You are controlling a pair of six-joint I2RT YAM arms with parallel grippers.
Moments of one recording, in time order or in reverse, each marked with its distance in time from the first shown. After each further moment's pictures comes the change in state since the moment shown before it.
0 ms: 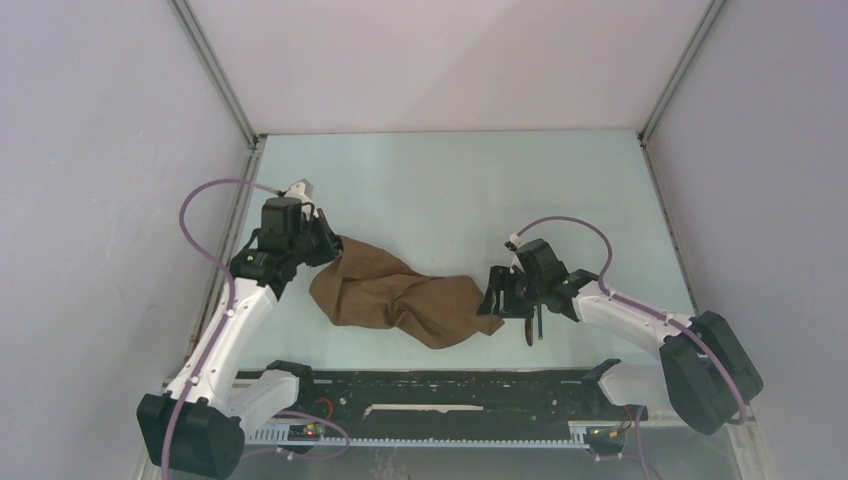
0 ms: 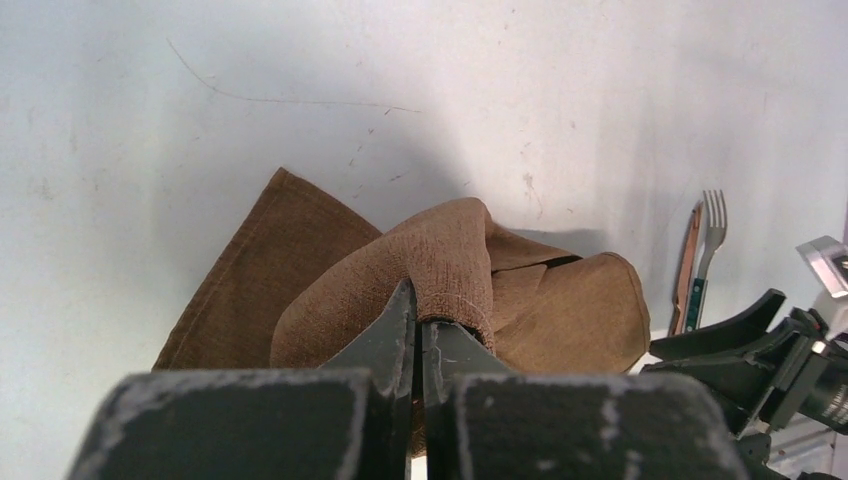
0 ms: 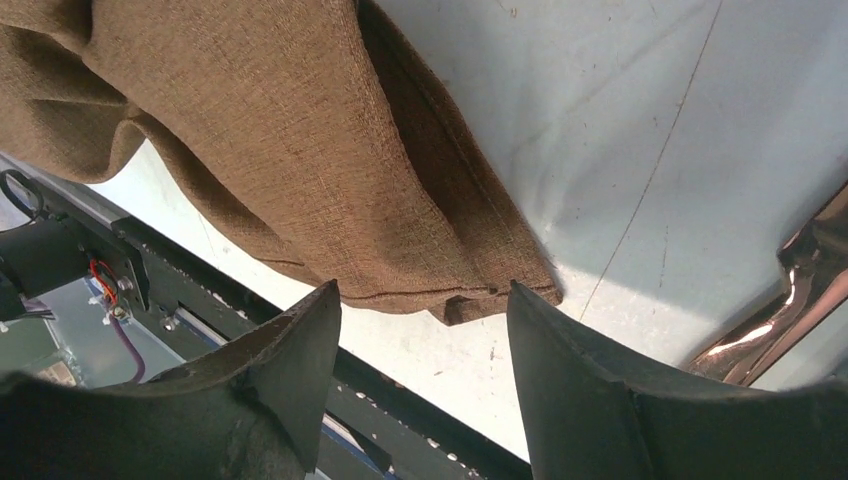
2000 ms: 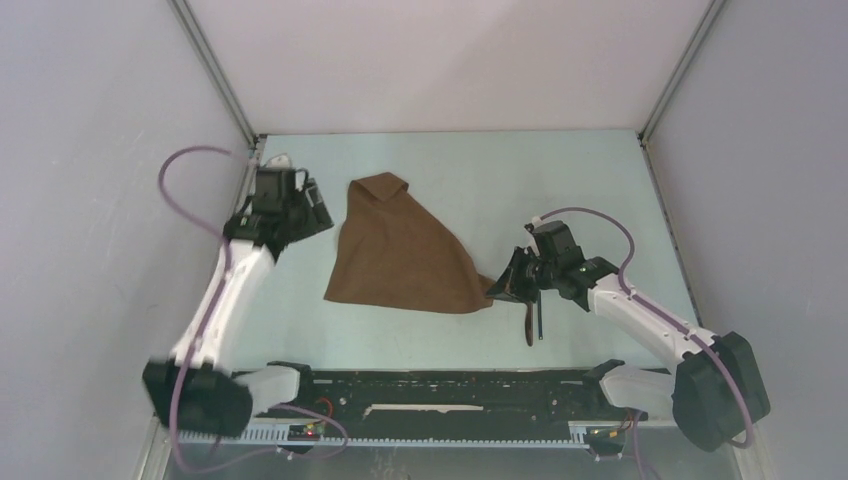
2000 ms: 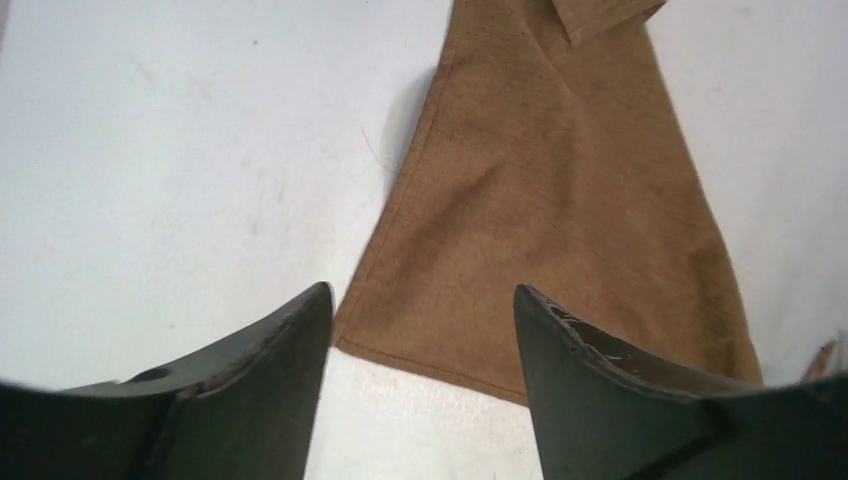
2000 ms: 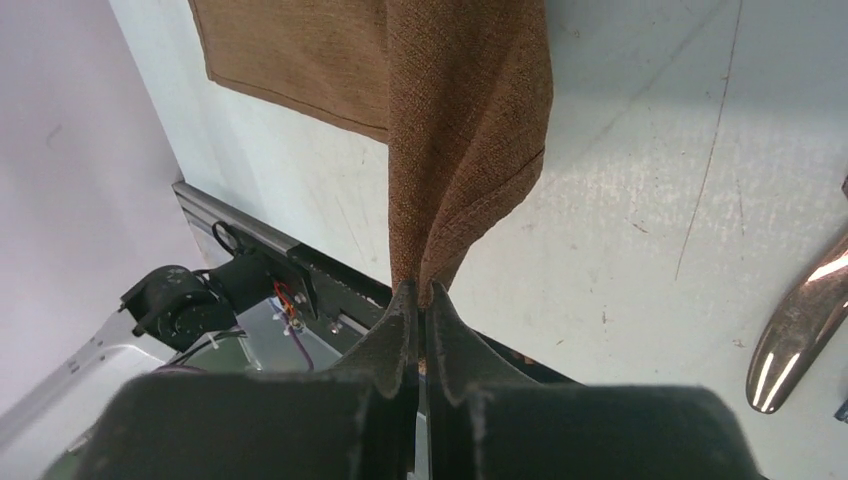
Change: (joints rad) left arm 0.049 0.336 0.339 -0.176 -0.264 0.076; right arm -0.103 -0.074 0.105 -0.114 -0.108 0.241
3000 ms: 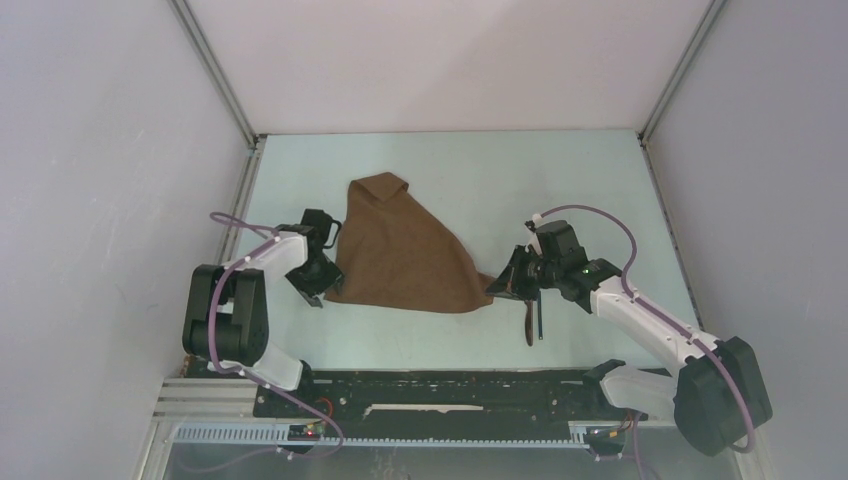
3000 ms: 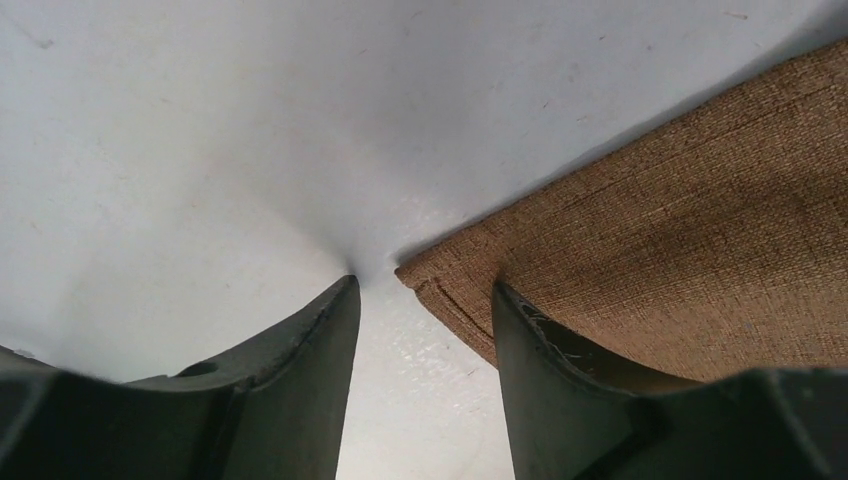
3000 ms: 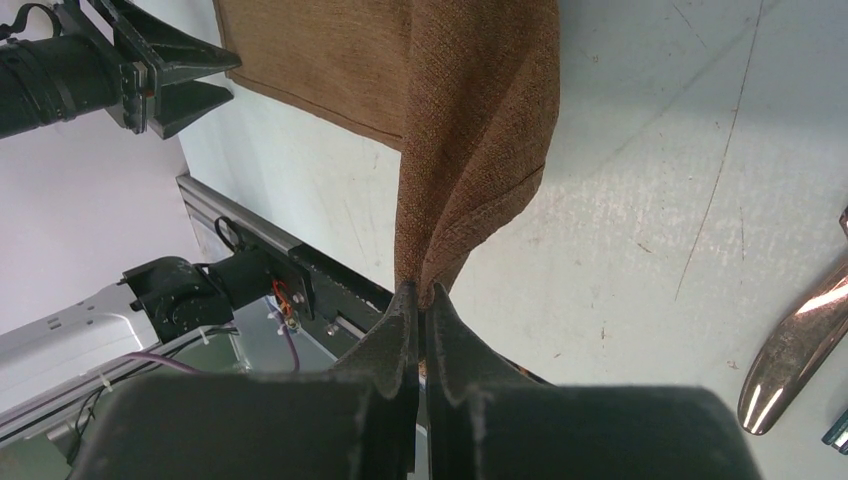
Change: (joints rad) left arm 0.005 0.214 -0.361 -0.025 -0.063 -0.484; right arm -0.013 -0.026 -0.013 0.040 -0.015 -0.048
